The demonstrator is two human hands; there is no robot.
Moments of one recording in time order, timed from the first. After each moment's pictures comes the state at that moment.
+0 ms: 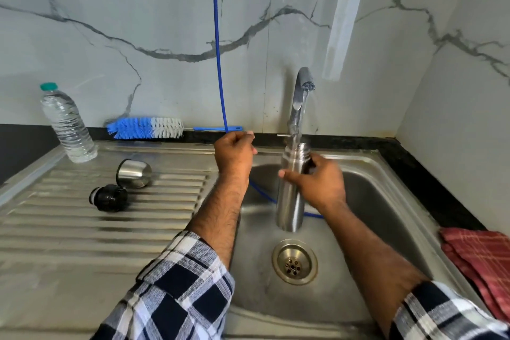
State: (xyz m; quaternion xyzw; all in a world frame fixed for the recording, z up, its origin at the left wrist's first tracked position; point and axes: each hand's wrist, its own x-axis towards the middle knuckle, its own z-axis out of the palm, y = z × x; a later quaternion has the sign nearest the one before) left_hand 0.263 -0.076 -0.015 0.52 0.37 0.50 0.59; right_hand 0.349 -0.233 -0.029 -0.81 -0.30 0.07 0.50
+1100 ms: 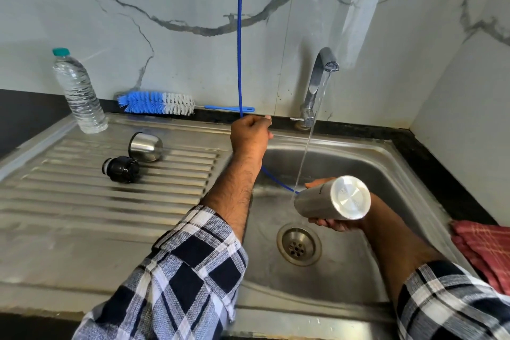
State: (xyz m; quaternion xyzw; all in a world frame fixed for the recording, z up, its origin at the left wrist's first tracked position) left_hand 0.265 -0.073 -0.020 0.52 0.37 0.45 0.63; right_hand 0.415 -0.277 -0.086 -0.72 -0.10 0.59 0.34
